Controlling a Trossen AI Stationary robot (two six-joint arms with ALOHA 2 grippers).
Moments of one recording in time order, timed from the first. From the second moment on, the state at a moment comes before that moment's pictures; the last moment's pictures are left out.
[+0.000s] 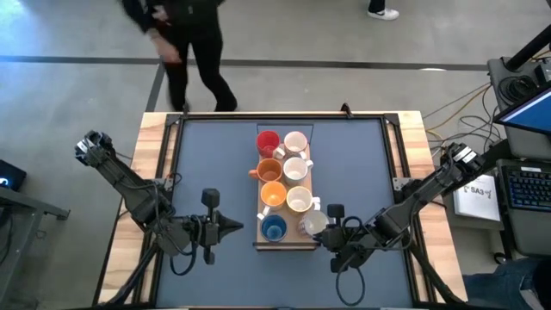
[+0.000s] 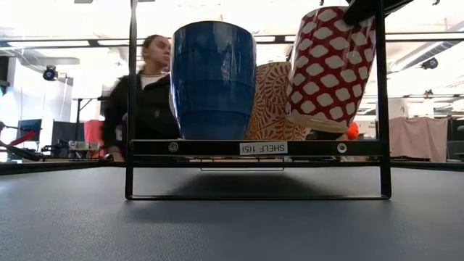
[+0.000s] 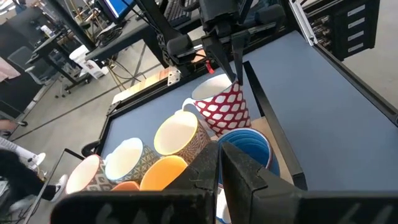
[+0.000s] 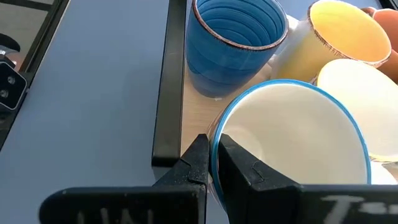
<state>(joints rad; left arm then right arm) -0.73 1.24 1.07 -0.35 -0.78 0.09 0.65 1.50 1.07 -0.44 0.52 0.36</state>
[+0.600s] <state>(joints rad) -0.73 1.24 1.07 -0.35 -0.78 0.09 0.65 1.54 1.07 -0.41 0.49 0.38</state>
